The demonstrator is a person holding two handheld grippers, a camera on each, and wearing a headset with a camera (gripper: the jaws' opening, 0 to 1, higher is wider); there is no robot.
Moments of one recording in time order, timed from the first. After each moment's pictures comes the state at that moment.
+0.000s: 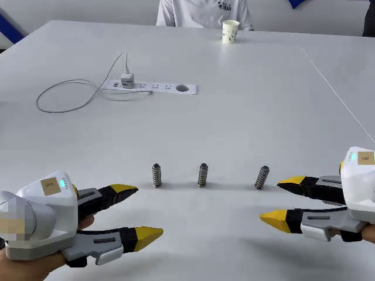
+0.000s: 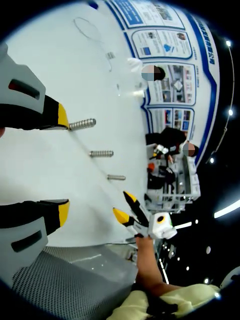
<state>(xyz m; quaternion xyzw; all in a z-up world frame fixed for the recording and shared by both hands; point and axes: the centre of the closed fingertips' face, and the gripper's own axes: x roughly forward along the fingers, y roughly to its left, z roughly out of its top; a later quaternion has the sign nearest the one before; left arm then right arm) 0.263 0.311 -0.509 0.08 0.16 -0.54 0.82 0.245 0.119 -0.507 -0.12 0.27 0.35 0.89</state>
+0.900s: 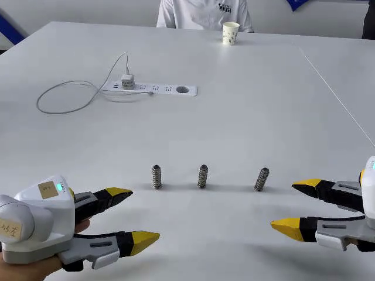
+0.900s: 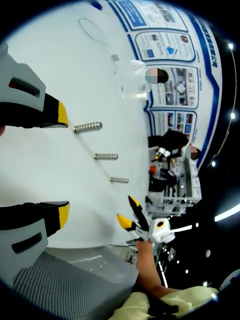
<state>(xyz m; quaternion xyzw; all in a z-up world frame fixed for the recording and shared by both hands) 0.266 0.319 -0.516 0.08 0.17 -0.53 0.83 0.240 0.101 -0.506 -0.11 0.25 0.33 0.90</state>
